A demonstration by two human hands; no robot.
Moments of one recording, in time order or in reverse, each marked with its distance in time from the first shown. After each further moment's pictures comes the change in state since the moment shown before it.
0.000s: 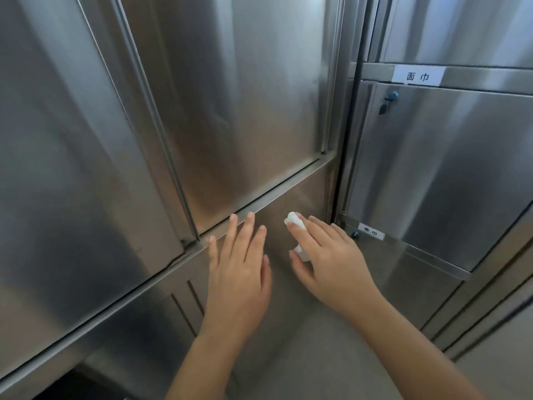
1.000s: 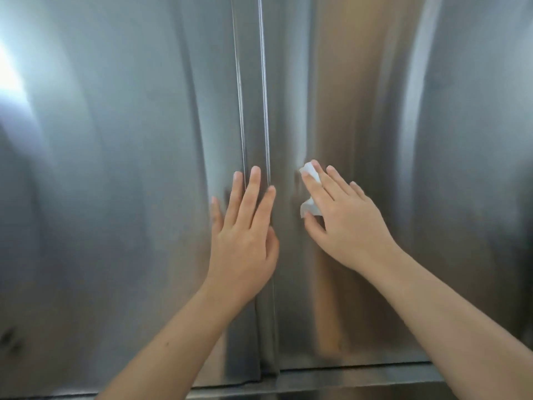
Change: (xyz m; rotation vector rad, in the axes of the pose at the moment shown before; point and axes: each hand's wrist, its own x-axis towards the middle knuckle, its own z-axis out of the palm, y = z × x) left_hand 0.174 -0.034 -0.116 0.721 0.558 -0.183; right_hand 0.292 -0.010 -0.031 0.339 0.263 -0.555
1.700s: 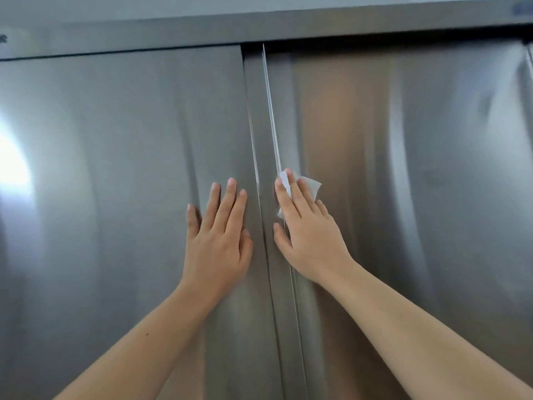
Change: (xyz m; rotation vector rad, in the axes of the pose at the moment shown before) left_hand 0.129 -0.092 -0.020 0.163 0.130 0.130; right_hand 0.138 -0.029 0.002 0.064 0.172 -0.008
